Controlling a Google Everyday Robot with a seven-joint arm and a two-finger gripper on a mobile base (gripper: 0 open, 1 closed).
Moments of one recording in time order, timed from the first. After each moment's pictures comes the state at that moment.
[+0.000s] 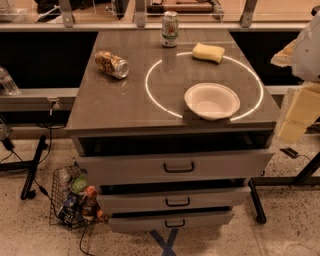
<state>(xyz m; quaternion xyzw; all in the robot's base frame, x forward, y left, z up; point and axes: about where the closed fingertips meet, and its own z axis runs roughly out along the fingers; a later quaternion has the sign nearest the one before) 0.438 -0.217 0.977 -0.60 0.78 -0.03 0.16</state>
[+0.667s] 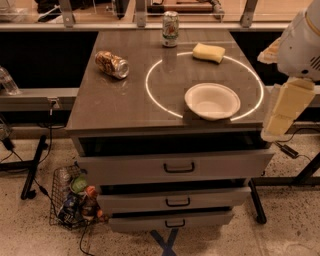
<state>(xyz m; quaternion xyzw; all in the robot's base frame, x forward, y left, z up) 0.456 -0.203 0.972 -0.62 0.77 -0.03 0.16</state>
